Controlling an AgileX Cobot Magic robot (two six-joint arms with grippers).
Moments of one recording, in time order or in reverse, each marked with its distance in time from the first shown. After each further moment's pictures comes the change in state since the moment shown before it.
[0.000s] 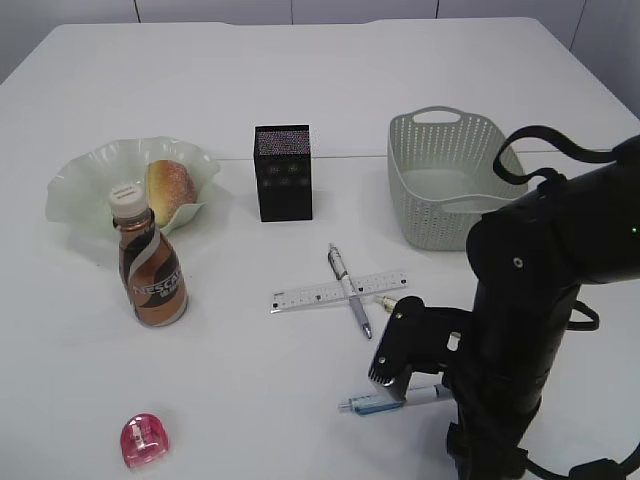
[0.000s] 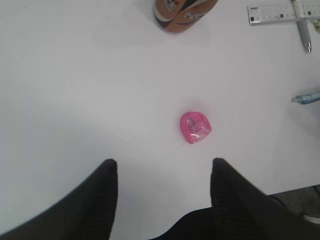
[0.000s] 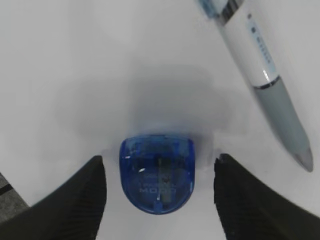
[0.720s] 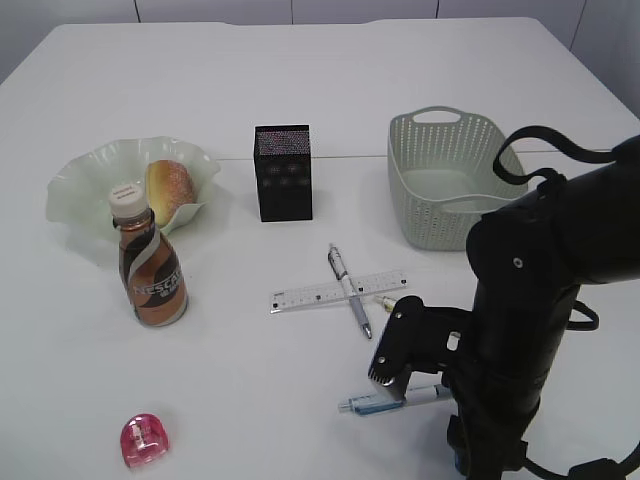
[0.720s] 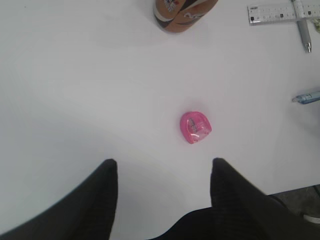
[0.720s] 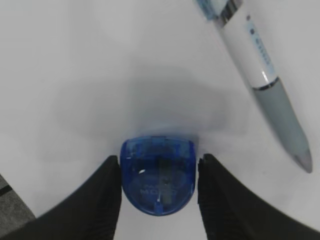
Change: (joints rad) left arm 0.000 0.000 0.000 0.000 0.000 0.000; right arm 0.000 0.000 0.000 0.000 -0.003 0.000
